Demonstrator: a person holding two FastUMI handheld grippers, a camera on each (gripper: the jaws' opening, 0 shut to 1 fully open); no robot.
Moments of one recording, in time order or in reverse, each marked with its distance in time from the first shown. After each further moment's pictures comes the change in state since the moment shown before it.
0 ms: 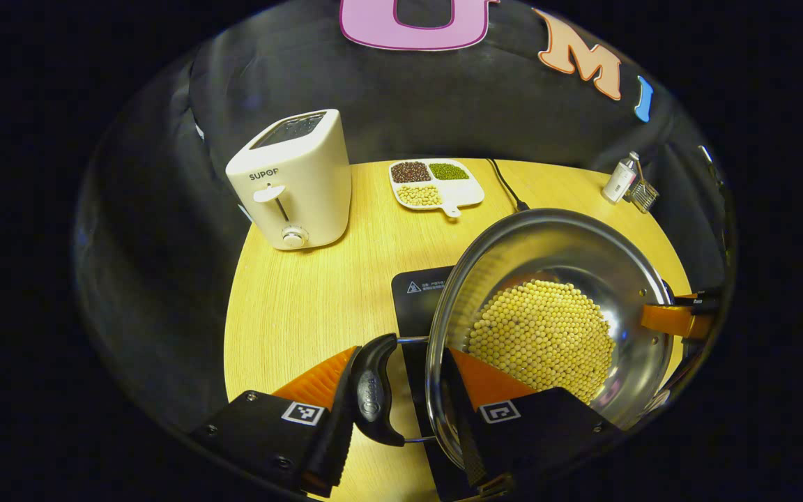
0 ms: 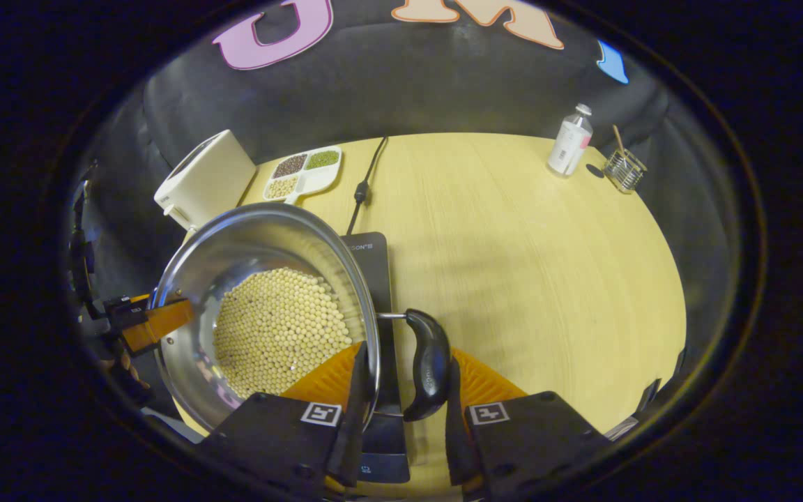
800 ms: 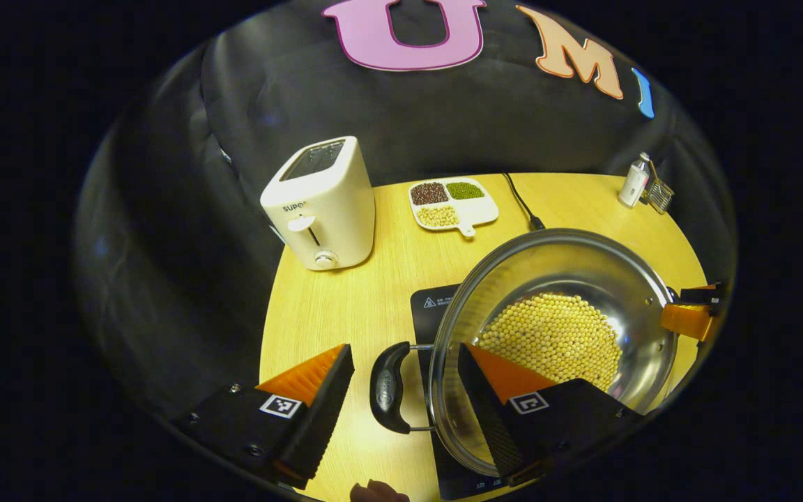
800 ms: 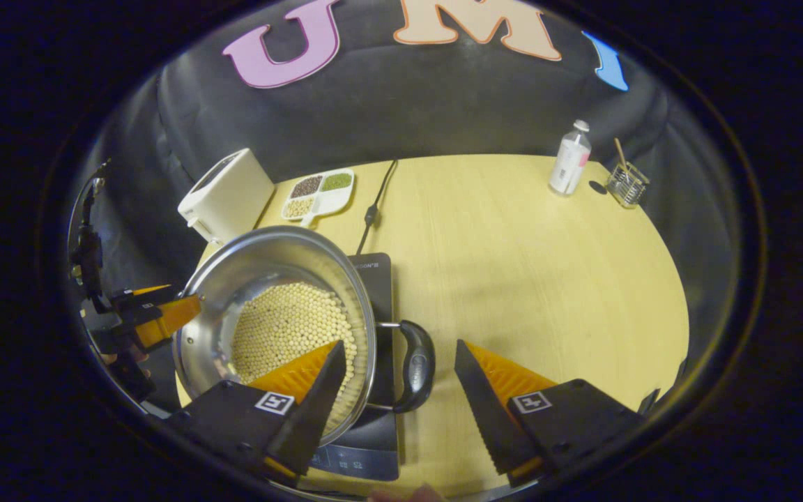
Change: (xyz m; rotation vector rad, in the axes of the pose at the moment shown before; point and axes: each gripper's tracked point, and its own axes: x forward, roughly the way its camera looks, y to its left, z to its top) left arm -0.031 0.005 0.023 0.042 -0.095 0.137; right arm -0.033 -0.011 0.018 -0.003 -0.105 0.067
